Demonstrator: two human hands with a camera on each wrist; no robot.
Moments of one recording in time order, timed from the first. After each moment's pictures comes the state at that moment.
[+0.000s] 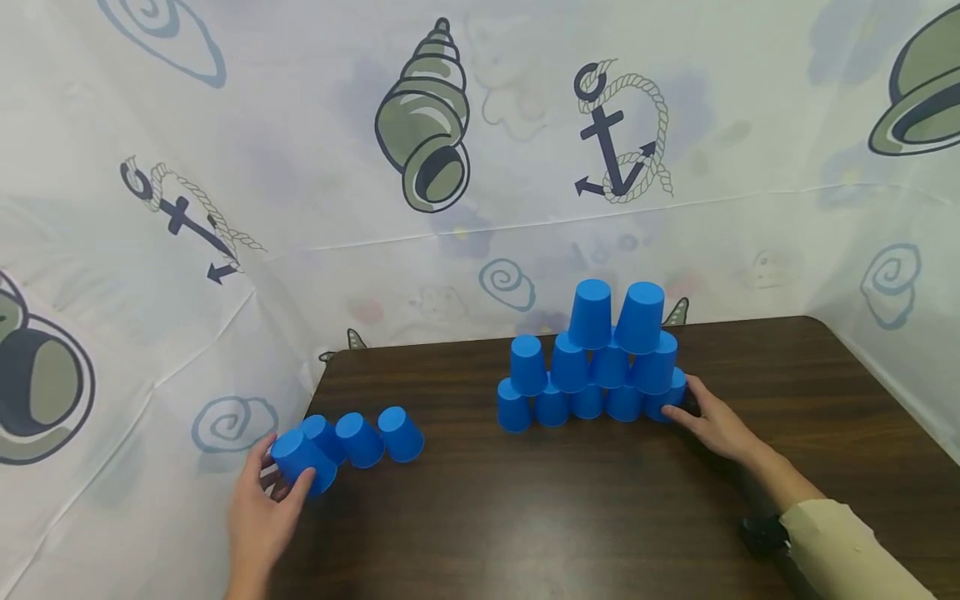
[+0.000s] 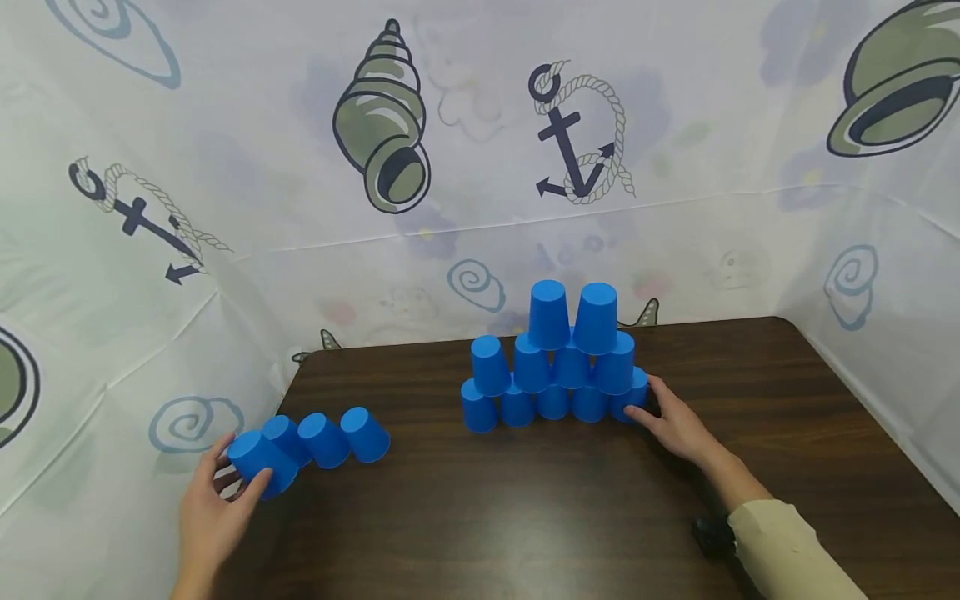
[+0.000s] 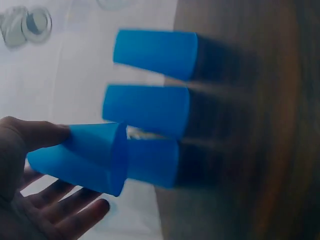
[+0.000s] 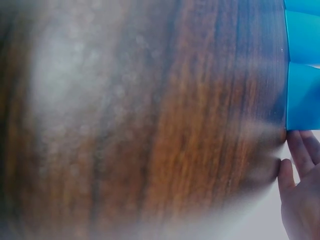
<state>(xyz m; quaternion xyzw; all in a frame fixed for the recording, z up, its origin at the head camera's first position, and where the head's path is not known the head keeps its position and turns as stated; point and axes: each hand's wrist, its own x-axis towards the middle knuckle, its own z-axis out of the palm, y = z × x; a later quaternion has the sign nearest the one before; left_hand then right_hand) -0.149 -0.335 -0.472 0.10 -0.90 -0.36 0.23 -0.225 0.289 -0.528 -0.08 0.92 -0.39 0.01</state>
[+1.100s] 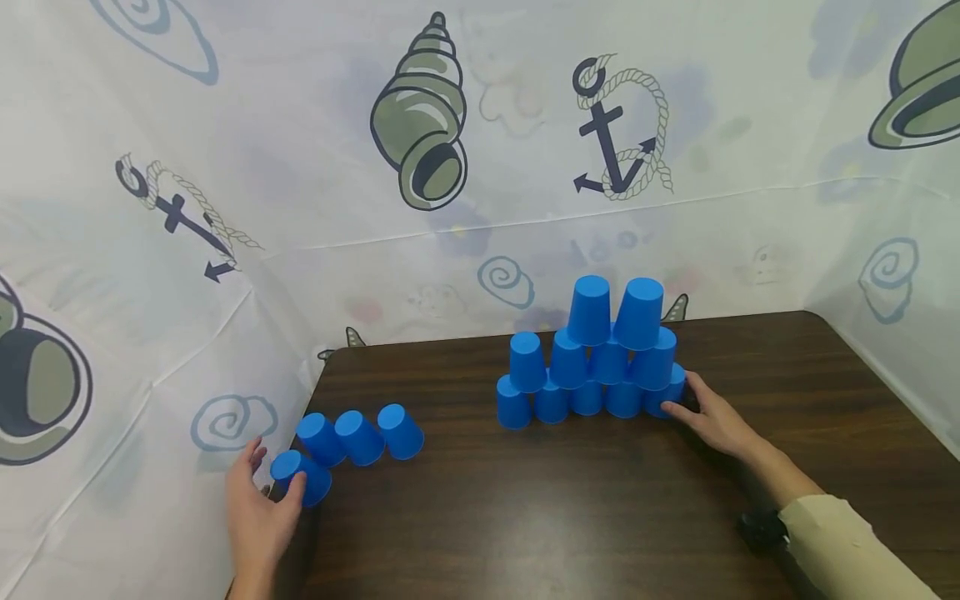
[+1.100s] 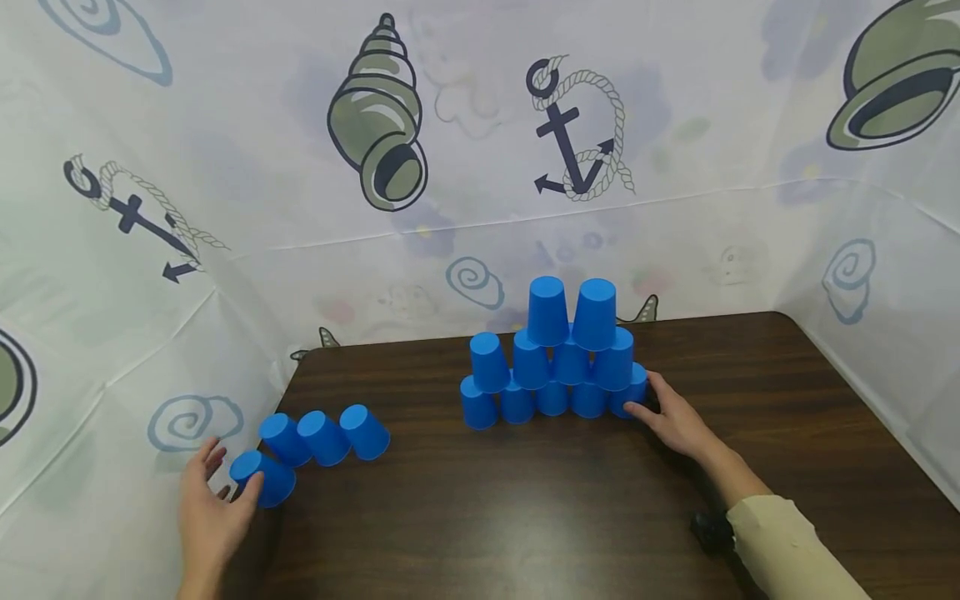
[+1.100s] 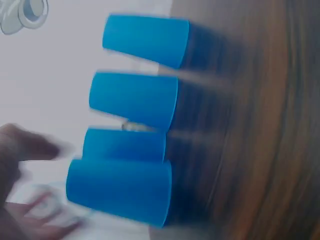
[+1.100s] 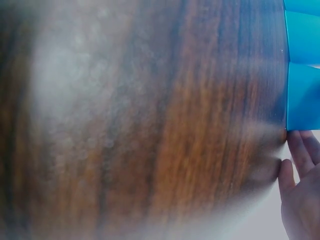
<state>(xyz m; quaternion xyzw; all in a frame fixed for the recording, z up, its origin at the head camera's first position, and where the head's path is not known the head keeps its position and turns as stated) -0.150 -0.342 -0.486 0.14 -0.88 -0.34 0.30 -0.225 0.289 -0.529 -0.08 0.92 -0.40 0.01</state>
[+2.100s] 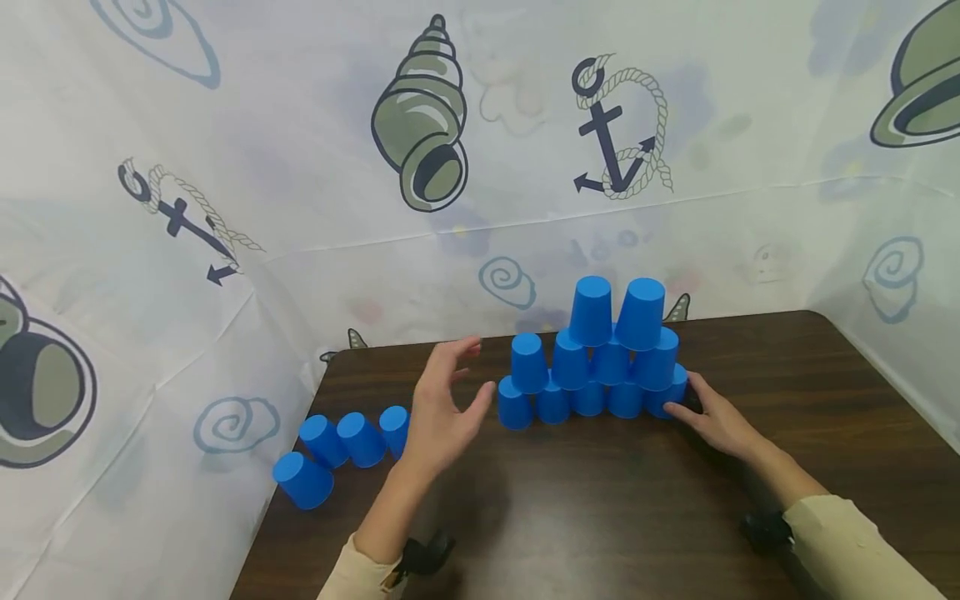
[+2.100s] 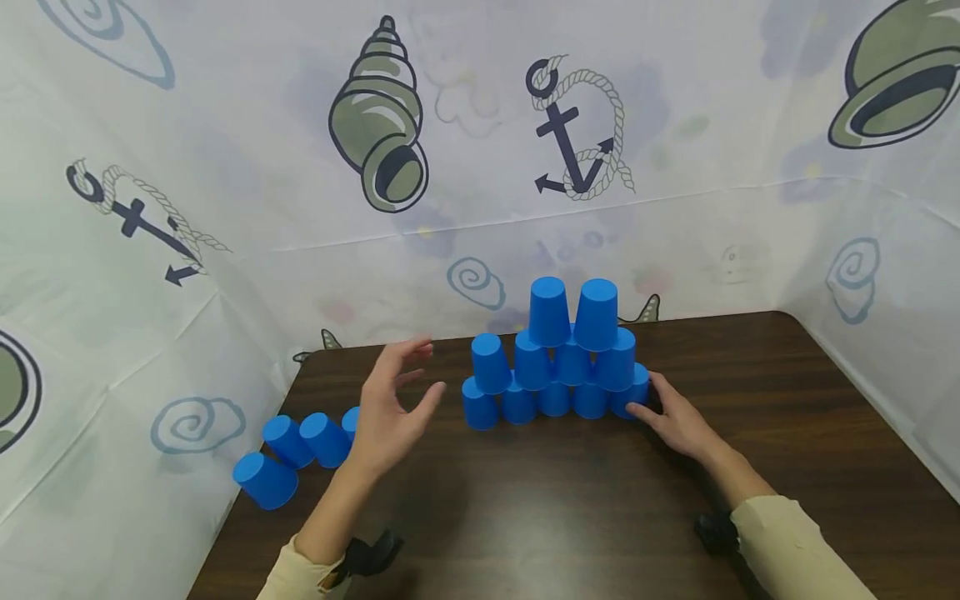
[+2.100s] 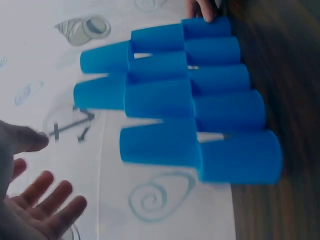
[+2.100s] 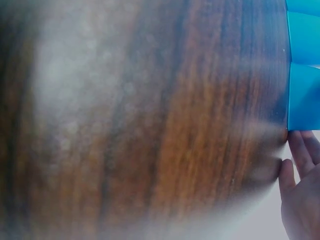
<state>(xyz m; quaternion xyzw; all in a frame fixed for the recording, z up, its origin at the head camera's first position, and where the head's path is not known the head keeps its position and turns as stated) -0.208 -0.131 -0.396 -0.32 -0.79 -0.44 0.27 -0.225 0.287 -0.530 -0.07 0.92 -0.40 0.01</state>
